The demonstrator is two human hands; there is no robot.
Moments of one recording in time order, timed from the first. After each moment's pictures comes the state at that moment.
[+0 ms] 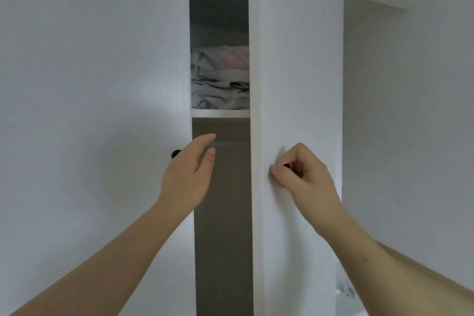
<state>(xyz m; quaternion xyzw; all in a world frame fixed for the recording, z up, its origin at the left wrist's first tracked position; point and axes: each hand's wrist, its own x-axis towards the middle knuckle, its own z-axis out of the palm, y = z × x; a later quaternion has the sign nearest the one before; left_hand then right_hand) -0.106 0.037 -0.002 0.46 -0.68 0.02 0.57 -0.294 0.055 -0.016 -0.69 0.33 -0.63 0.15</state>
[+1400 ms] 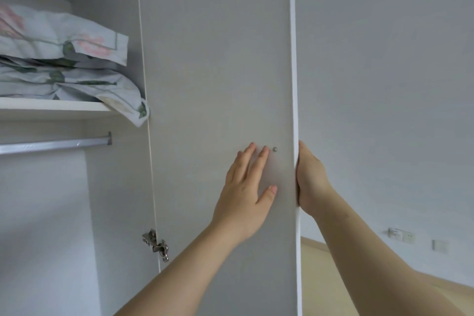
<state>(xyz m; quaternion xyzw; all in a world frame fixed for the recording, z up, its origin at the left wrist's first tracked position) -0.460 0.069 -0.056 0.16 -0.89 -0.13 0.40 -0.559 0.146 -0.017 -0.37 0.48 -0.77 0.23</state>
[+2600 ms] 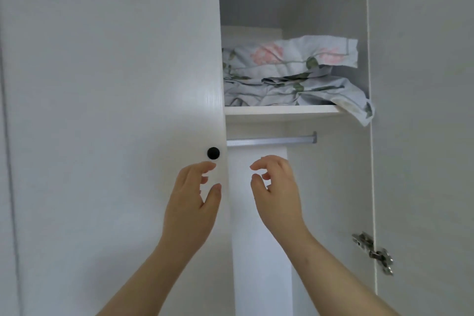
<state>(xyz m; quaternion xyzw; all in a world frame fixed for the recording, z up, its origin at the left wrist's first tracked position) -0.067 0.052 -0.054 0.48 -0.63 0.07 0.61 -0.201 0.008 -0.051 -0.68 0.35 -0.63 0.09</state>
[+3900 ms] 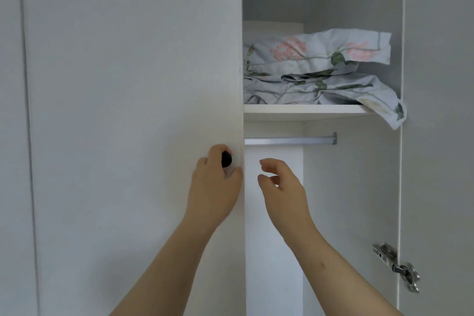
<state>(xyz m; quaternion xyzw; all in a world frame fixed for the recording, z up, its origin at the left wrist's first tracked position) -0.073 0.028 -0.021 0.54 -0.60 0.02 0.59 -0.187 0.004 -0.041 -0.66 0.34 -0.60 0.27</state>
